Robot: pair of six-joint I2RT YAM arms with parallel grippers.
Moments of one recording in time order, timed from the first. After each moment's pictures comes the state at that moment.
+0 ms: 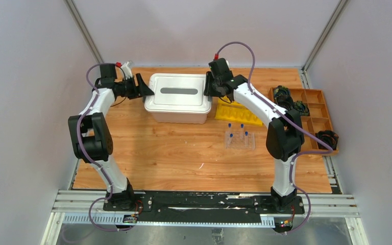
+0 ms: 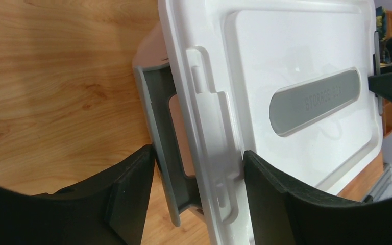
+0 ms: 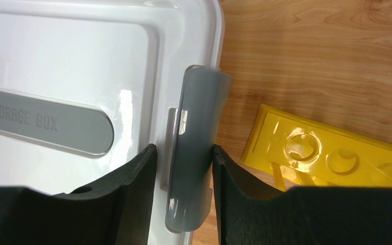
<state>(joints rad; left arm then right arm) 0.16 1.81 1.38 -0.36 0.77 -0.14 0.56 1.96 1.76 -0.54 0.10 0.49</state>
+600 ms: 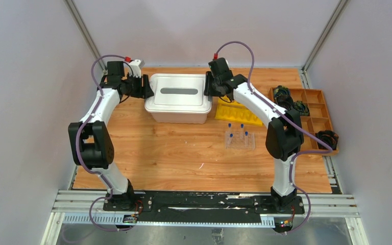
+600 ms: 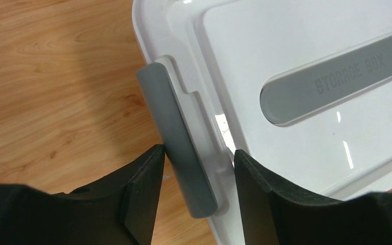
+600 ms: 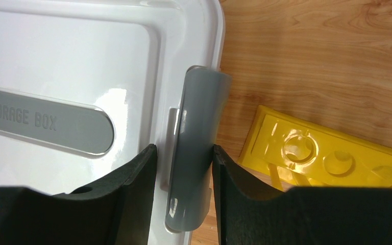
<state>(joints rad) 0.05 1.70 1.38 -0.42 0.52 0.12 0.56 1.97 1.78 -0.55 0.10 0.46</state>
